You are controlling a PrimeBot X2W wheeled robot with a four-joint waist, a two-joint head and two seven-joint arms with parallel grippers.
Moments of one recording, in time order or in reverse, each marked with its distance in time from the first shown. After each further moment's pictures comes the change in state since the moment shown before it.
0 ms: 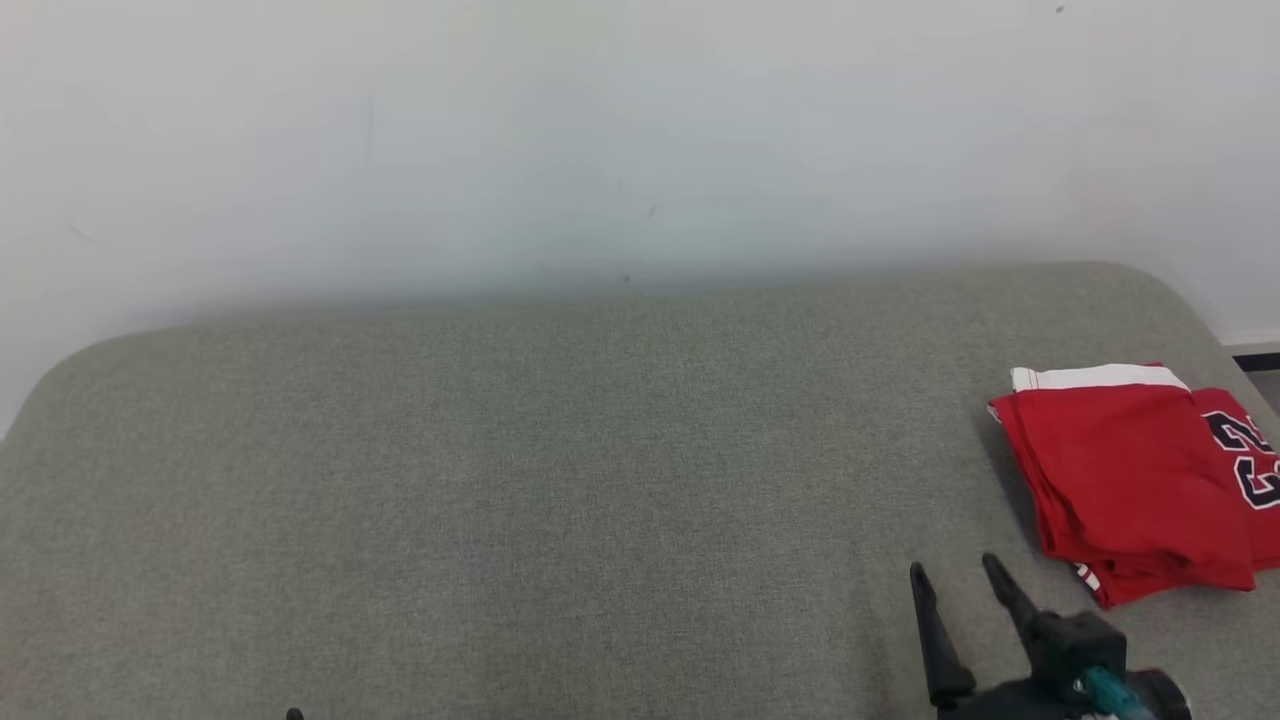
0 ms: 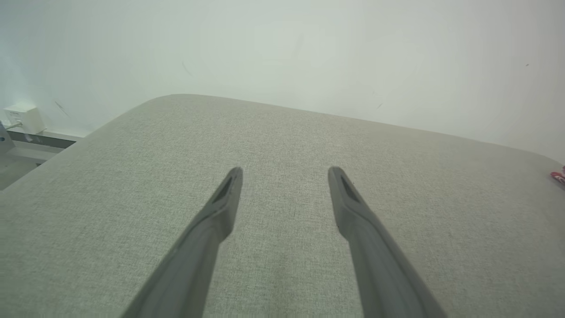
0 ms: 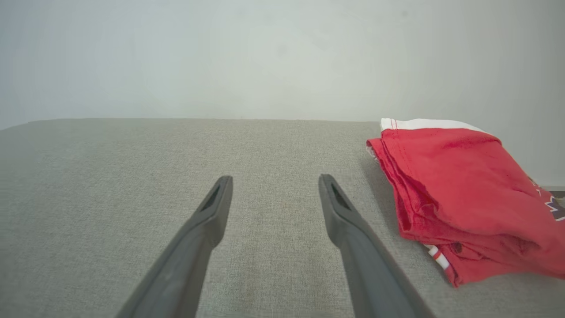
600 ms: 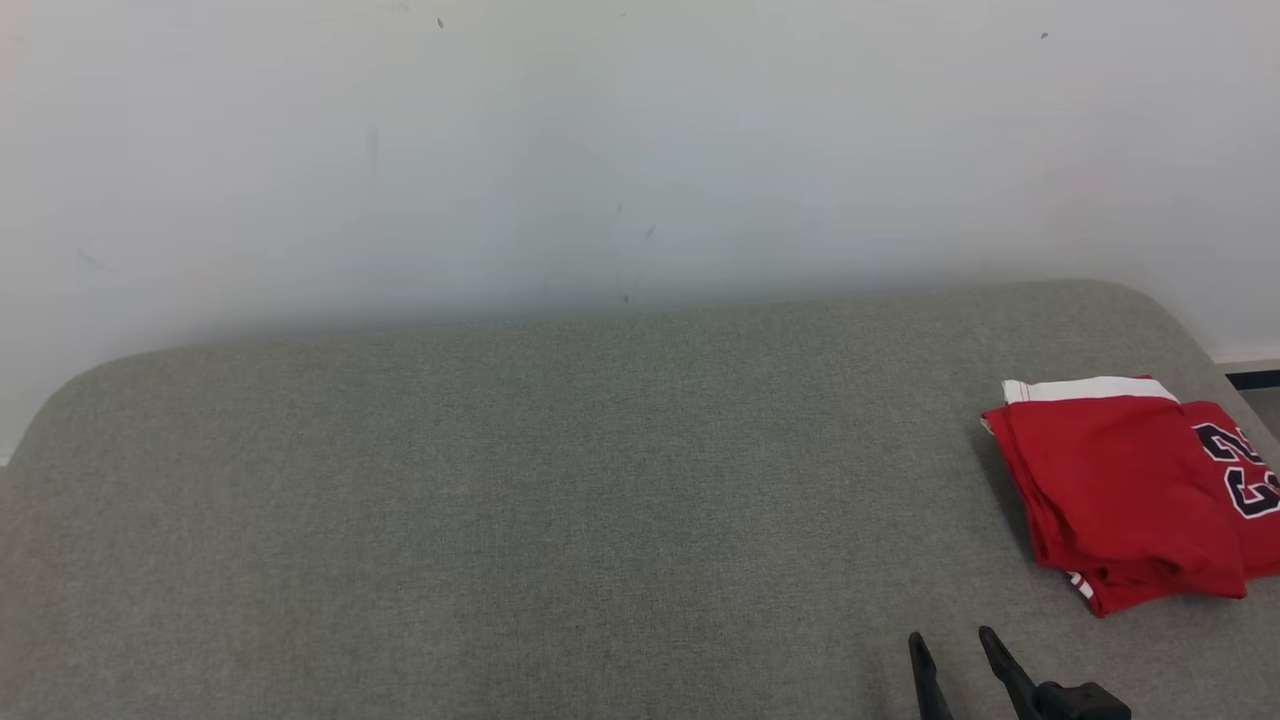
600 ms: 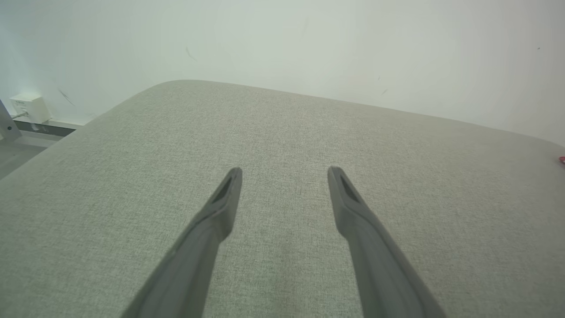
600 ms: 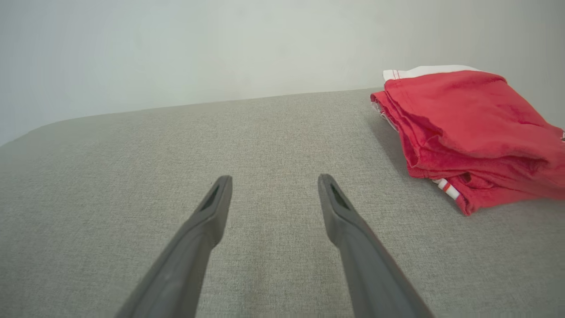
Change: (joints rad) left arm 0.010 -0.004 0.007 0.067 0.016 0.000 0.000; right arm 0.106 0.001 0.045 0.026 0.105 0.000 -0.055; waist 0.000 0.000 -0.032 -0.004
